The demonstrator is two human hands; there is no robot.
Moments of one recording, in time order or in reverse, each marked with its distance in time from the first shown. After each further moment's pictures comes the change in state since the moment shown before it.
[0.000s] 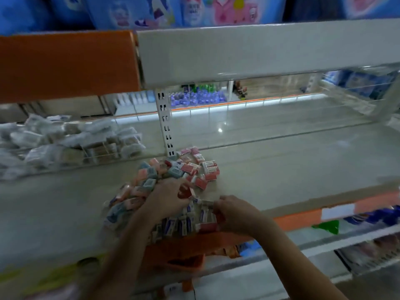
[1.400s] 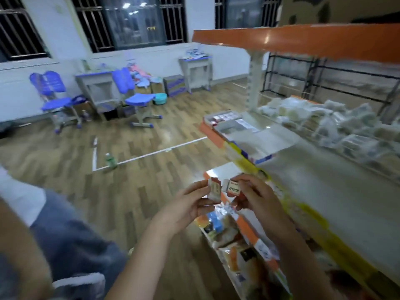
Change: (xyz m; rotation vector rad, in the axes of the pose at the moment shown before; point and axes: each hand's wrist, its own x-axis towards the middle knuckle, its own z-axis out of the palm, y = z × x) left_hand -0.455 -0.183 -0.095 -1.493 1.186 -0.604; right_hand 0.023 -0.464 0.119 1.177 -0.534 -0.675
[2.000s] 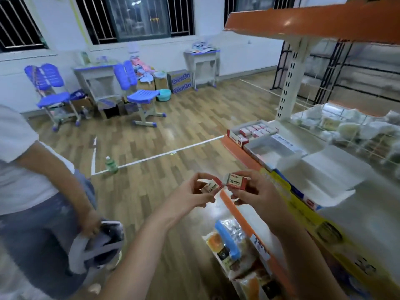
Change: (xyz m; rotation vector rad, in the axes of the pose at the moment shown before) left_hand 0.153 0.086 -0.116 0.548 0.001 0.139; right_hand 0.189 0.024 0.071 -0.144 -0.091 -0.013
